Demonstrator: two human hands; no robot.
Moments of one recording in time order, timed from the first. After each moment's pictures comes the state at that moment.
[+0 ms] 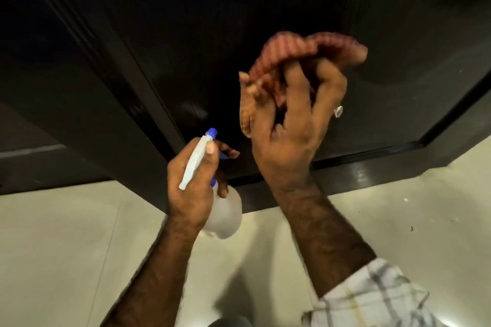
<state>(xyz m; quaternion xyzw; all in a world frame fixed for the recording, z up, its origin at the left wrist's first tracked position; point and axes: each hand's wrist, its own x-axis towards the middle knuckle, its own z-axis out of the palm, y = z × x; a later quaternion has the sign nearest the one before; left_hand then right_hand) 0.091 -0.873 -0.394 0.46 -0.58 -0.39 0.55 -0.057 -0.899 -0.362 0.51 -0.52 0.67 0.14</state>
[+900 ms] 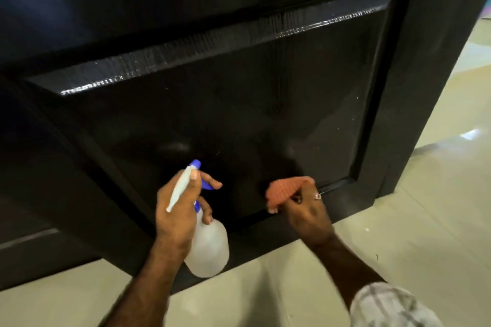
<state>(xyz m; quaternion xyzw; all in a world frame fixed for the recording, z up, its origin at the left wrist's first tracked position) 0.036 -0.866 -0.321 0.42 -0.61 -0.43 0.51 -0.215 -0.844 -0.481 0.63 -0.60 0.47 0.14</state>
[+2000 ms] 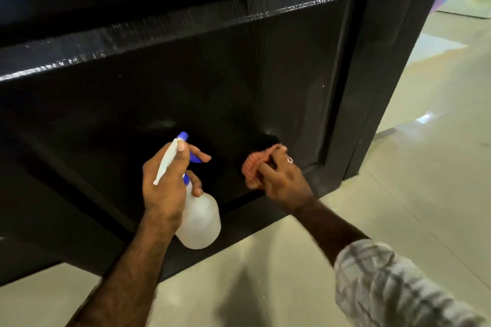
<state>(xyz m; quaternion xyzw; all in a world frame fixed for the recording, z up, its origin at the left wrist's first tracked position) -0.010 -0.875 -0.307 0.41 -0.63 -0.42 0.51 -0.259 -0.851 -0.452 0.70 -0.58 0.40 0.15</state>
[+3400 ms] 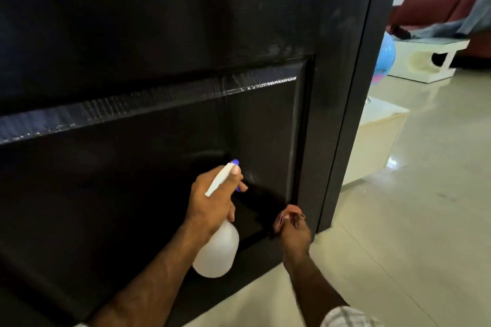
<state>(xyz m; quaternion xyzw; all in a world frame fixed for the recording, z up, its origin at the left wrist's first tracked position) -0.151 -0.892 -0.282 0.36 -0.68 -0.49 0.40 -0.322 -0.853 -0.476 -0.02 -0.64 0.70 -0.31</state>
